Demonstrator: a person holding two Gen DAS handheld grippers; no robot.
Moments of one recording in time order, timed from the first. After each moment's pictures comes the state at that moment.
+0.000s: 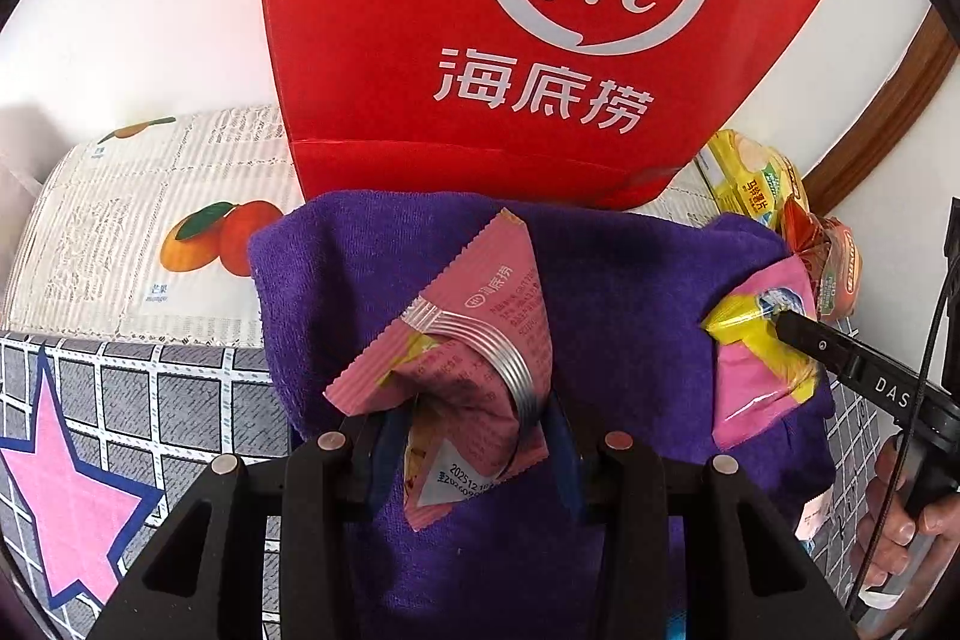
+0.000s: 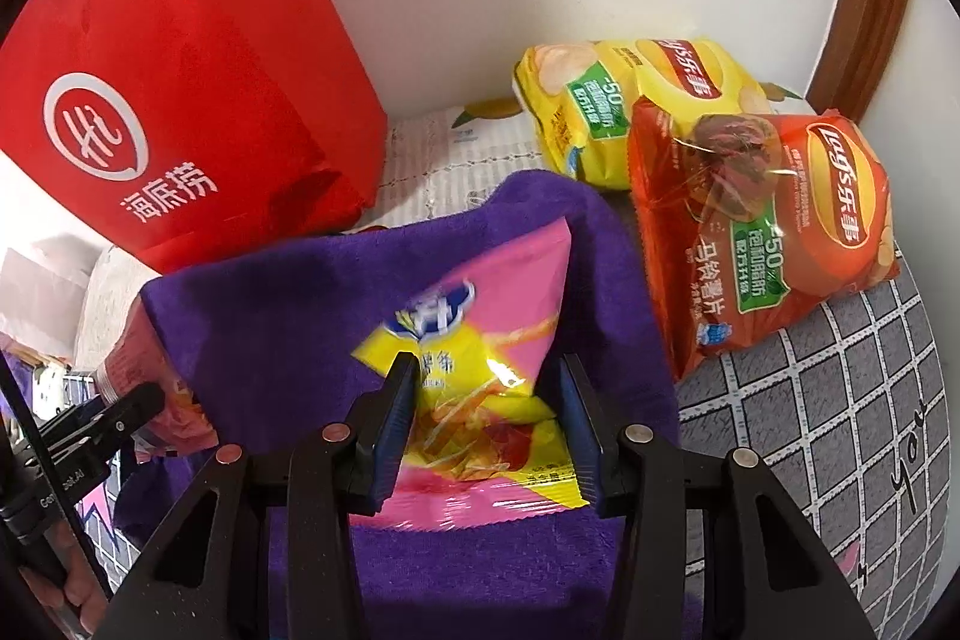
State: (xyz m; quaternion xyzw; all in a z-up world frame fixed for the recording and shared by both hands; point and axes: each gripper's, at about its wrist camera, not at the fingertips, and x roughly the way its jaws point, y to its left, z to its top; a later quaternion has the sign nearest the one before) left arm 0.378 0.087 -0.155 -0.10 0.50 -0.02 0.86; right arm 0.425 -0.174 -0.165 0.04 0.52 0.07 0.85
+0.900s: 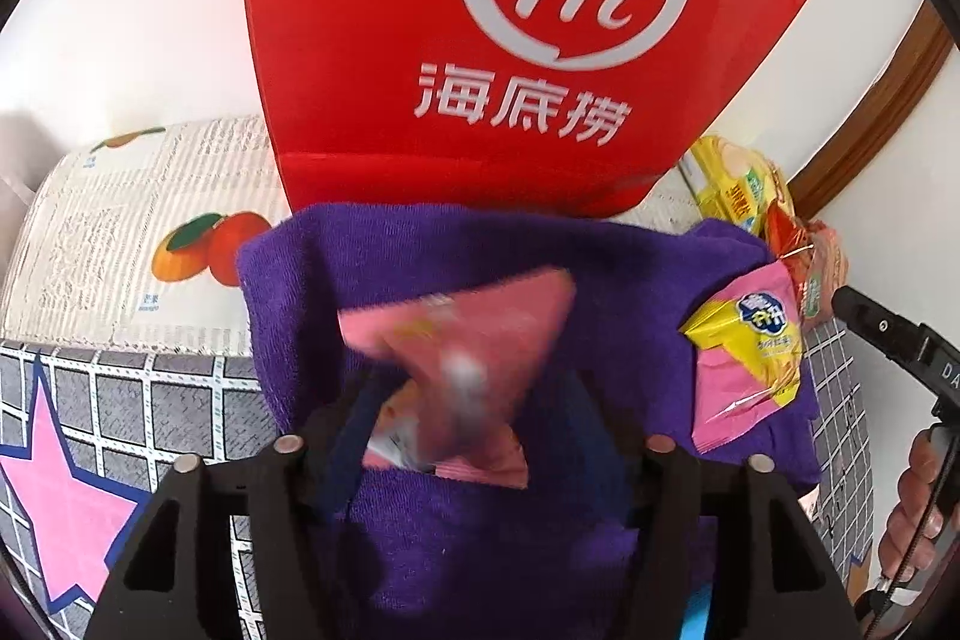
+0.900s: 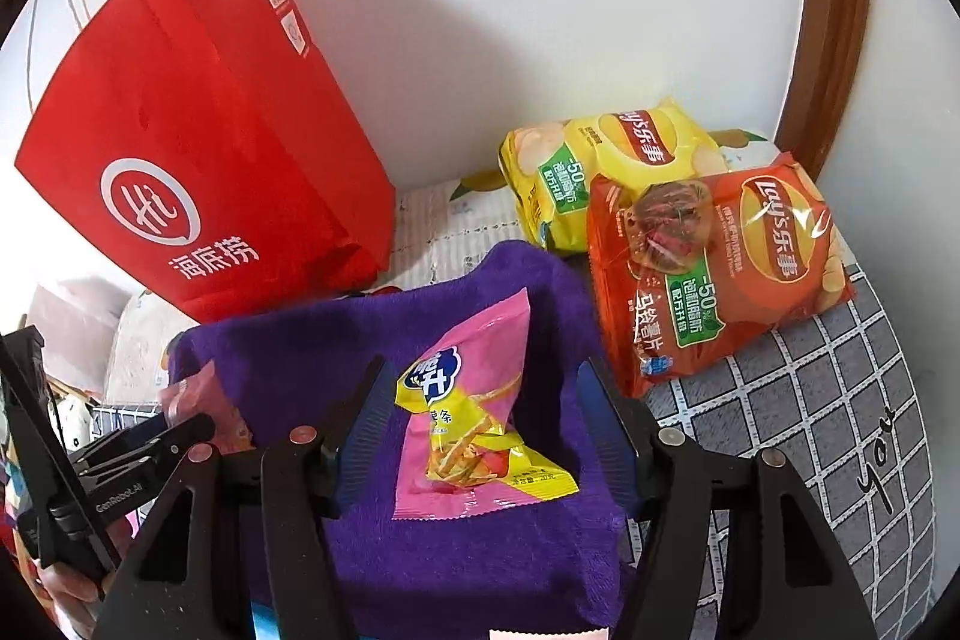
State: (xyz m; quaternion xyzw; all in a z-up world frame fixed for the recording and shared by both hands) left arm 0.377 0.085 -0.148 -0.11 0.49 -0.03 0.86; right arm 0.406 -0.197 -0.115 0.07 0.47 0.07 0.88
